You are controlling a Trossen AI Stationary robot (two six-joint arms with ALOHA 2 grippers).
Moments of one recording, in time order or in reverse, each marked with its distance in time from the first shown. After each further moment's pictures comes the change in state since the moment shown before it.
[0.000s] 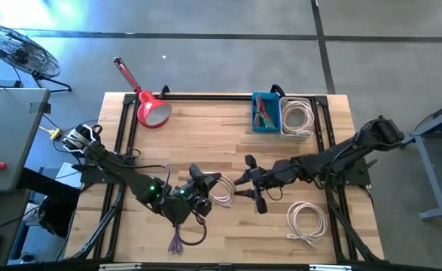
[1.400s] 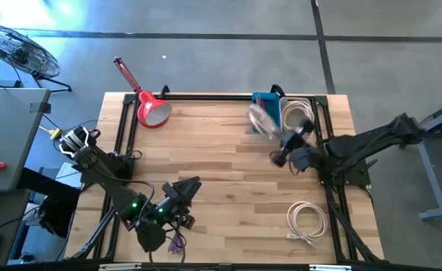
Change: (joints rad) left arm -0.212 -0.008 0.041 -0.010 -0.428 0.197; right arm -0.051 -0.423 0.038 -1.009 0.942 0.150
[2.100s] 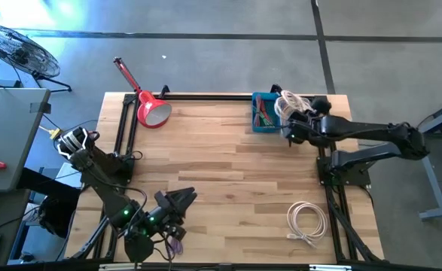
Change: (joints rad) left arm -0.085 0.001 0.000 0.000 -0.001 -0.080; right arm -0.486 0.061 0.021 -0.519 -0.062 -0.150
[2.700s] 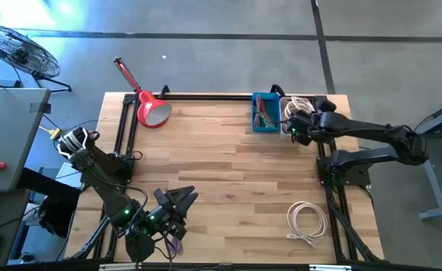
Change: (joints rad) left arm 0.002 0.000 -0.001 0.000 0.002 -0.092; right arm -0.165 0.001 -0.074 -0.056 -0.143 -0.013
